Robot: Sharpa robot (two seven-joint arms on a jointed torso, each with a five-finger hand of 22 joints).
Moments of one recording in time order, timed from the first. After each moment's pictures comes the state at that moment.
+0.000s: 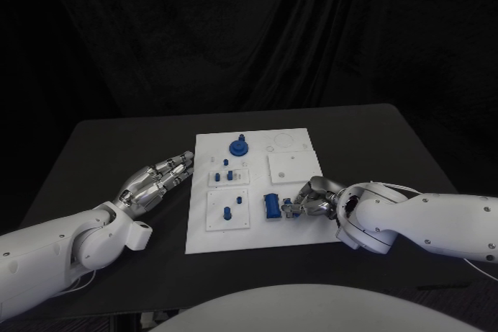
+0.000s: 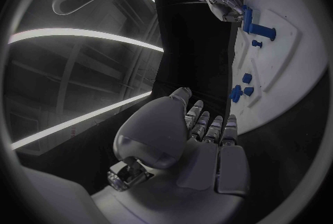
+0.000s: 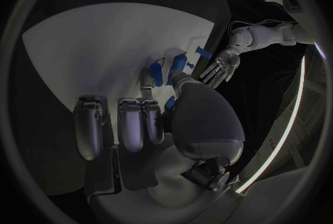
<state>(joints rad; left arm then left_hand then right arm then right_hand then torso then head) 1.01 -0.90 -0.21 1.37 -0.17 0.17 0.68 1.46 0.28 0.02 0.16 0.45 0.34 0.11 0.04 0.04 0.03 0.09 0.14 0.02 0.00 0.15 0.00 0.00 0.12 0.01 0.18 0.01 0.02 1.08 -0.99 -0.25 1.80 -1.02 -0.45 -0.48 1.11 -0.10 0.16 0.28 0.18 0.94 0.06 0.37 0.68 1.47 -0.01 1.57 1.31 1.47 -0.07 1.57 1.31 0.01 1.47 0.04 1.53 1.31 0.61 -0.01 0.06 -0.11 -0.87</state>
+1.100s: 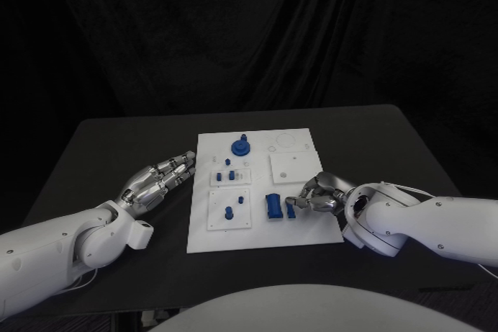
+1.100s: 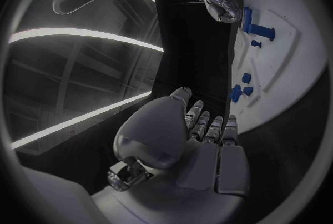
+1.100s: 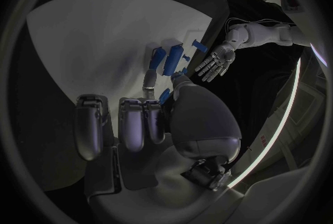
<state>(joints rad) 1.00 -0.90 -0.21 1.36 -0.17 0.18 0.68 1.46 0.28 0.02 0.16 0.45 0.34 0.11 0.04 0.04 0.03 0.09 0.14 0.02 0.00 0.15 0.00 0.00 0.12 0.01 0.18 0.01 0.02 1.08 -1.03 -0.25 1.83 -1.05 -0.50 -0.42 1.09 -0.04 0.00 0.28 0.35 0.91 0.02 0.61 0.87 1.46 -0.04 1.57 1.31 1.47 -0.09 1.57 1.31 0.01 1.47 0.02 1.50 1.31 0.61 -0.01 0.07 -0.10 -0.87</state>
